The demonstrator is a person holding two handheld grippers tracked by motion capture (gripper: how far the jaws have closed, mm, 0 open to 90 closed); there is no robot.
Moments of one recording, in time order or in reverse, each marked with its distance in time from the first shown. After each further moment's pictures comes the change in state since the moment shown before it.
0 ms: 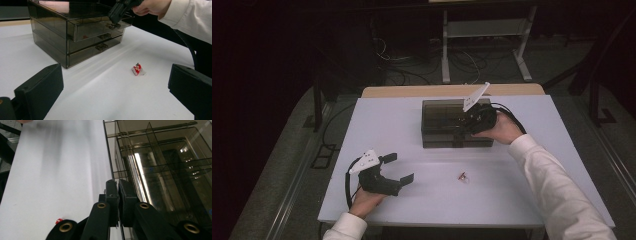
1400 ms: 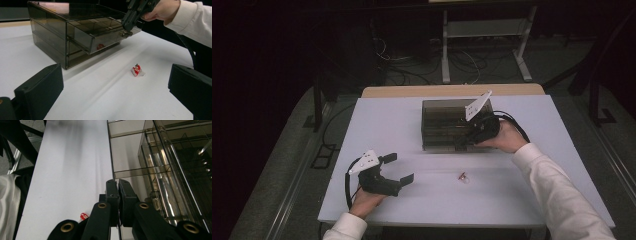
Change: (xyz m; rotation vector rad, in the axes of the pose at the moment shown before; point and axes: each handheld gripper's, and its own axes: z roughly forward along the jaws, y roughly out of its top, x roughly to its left) left arm -0.001 0.000 -0.001 -0.007 0.001 -0.001; right arm 0.024 -0.009 0.000 0.001 0.085 -0.009
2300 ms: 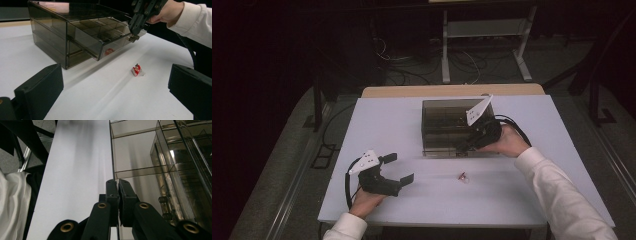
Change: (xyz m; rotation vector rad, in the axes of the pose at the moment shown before) left arm 0.000 0.000 0.000 0.001 0.001 0.000; right arm 0.010 -0.006 0.002 -0.009 0.049 -0.006
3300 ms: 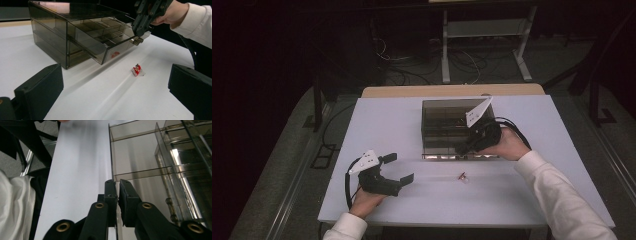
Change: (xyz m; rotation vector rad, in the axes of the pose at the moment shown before) left arm 0.000 0.000 0.000 -0.001 0.002 -0.001; right arm 0.009 0.001 0.001 -0.011 0.002 0.030
